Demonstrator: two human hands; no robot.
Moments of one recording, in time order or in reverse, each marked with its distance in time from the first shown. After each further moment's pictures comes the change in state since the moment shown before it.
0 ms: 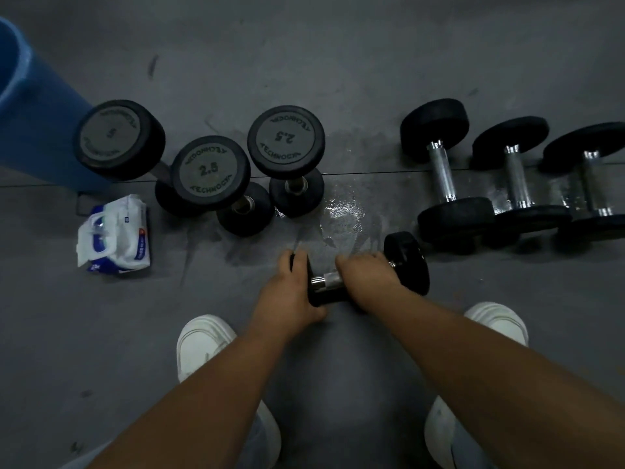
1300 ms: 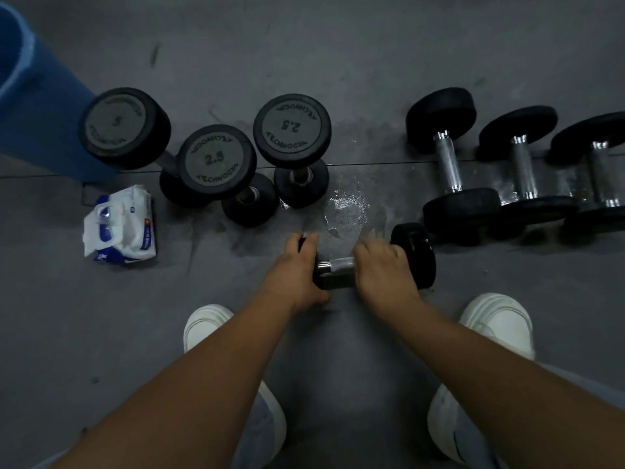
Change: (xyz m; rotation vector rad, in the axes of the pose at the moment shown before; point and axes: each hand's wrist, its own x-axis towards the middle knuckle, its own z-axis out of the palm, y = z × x) left_hand 0.022 -0.011 0.001 -0.078 -0.102 0.012; right_hand -0.022 -0.002 0.027 0.175 0.425 0.136
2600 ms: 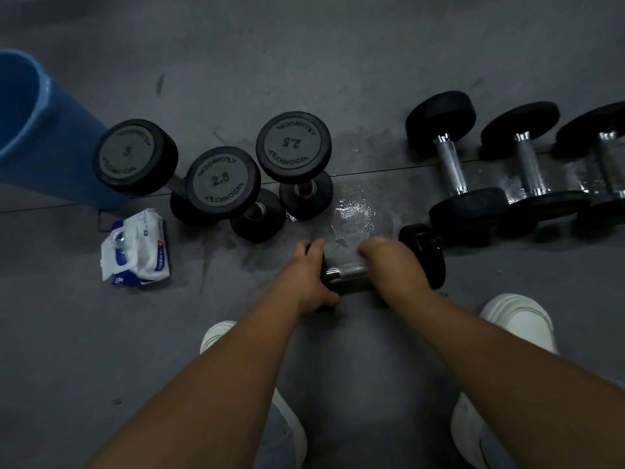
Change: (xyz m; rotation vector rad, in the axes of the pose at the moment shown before) left_hand 0.011 0.006 -0.018 -0.016 -0.068 -0.023; right_hand 0.021 -0.002 -0.027 0.190 -0.108 0.045
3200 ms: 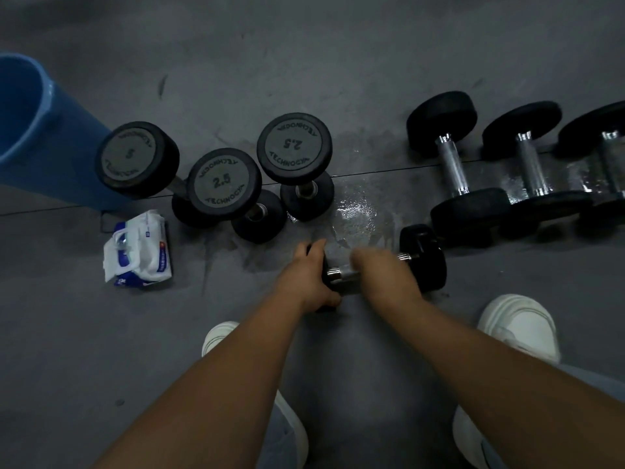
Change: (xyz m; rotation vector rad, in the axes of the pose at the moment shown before) left_hand -0.001 0.004 -0.001 -0.018 0.000 -0.016; right_hand -0.009 -0.020 -0.008 0.064 0.002 0.005
